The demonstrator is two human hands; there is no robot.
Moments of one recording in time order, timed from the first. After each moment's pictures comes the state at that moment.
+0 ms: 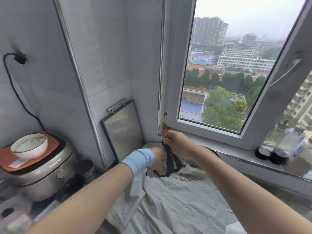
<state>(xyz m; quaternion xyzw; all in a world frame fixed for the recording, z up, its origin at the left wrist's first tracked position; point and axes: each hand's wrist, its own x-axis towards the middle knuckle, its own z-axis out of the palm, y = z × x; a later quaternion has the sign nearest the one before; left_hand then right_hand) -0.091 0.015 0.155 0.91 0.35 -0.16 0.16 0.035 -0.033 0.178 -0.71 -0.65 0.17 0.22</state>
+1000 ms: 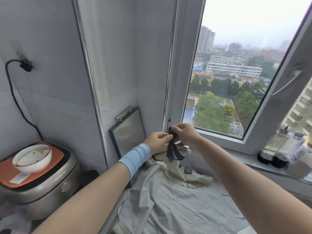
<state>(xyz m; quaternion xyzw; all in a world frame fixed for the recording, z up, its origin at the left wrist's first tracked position) -0.132 0.078 0.177 0.74 0.34 0.22 0.54 0.004 0.012 0.217 -0.74 -0.43 0.29 0.43</state>
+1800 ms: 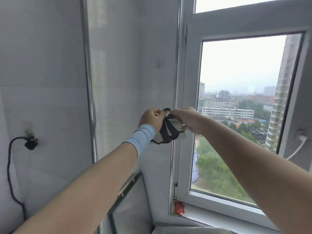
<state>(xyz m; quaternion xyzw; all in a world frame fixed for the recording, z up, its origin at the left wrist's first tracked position) -0.095 0.216 0.445 0.75 0.34 0.49 0.29 0.028 0.130 0.477 -0.67 -0.46 0.24 0.54</state>
